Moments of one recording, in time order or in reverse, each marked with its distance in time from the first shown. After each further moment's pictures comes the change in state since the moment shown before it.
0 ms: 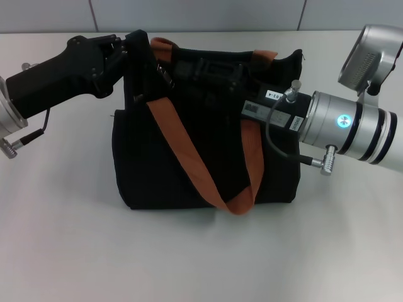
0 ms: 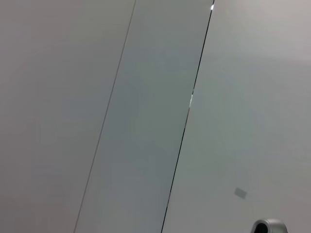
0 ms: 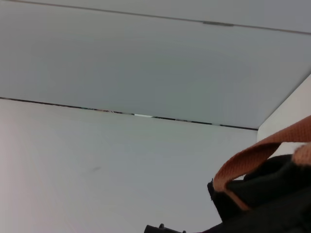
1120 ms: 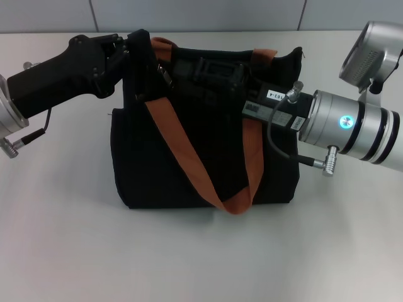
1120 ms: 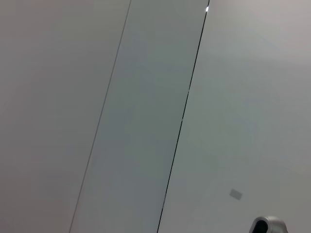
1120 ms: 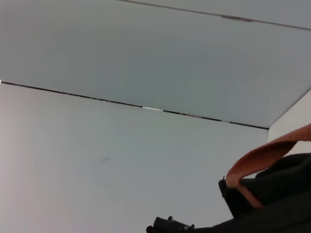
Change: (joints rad) left arm -0.004 -0.001 0.000 0.000 0.000 0.011 0.000; right arm -0.001 0.000 -0.009 -0.007 0.007 -0.032 -0.045
